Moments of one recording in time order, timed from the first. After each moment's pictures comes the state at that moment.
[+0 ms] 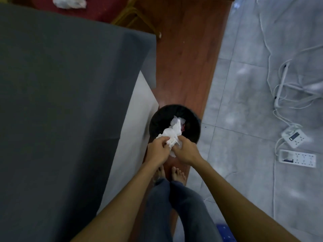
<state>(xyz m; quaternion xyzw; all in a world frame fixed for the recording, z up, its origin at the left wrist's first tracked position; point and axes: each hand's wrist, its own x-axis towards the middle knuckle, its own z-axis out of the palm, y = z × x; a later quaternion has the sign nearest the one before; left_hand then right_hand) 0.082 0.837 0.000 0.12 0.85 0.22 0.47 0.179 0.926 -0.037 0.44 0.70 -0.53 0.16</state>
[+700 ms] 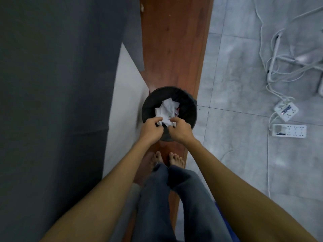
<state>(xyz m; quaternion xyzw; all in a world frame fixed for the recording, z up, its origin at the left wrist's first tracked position) 0.050 0.843 -0.059 0.16 0.84 0.17 0.49 0.154 0.921 -0.090 0.53 0.65 -0.52 0.19</state>
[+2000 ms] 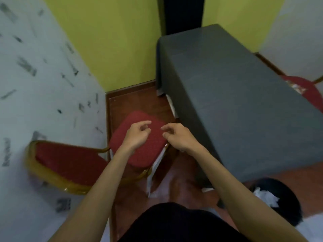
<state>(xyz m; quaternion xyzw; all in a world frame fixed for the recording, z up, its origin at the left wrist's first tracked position) 0.118 0.209 0.368 -0.24 0.84 0.49 0.07 0.082 0.391 0.375 -0.12 0.85 -0.44 0.26</state>
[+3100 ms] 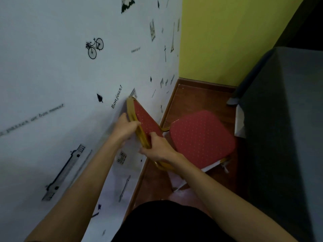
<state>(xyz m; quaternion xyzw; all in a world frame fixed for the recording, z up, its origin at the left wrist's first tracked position) 0.317 -0.043 0.385 -0.54 0.67 0.50 -0.10 0.239 0.082 0.350 -0.41 0.79 -0.24 0.40</state>
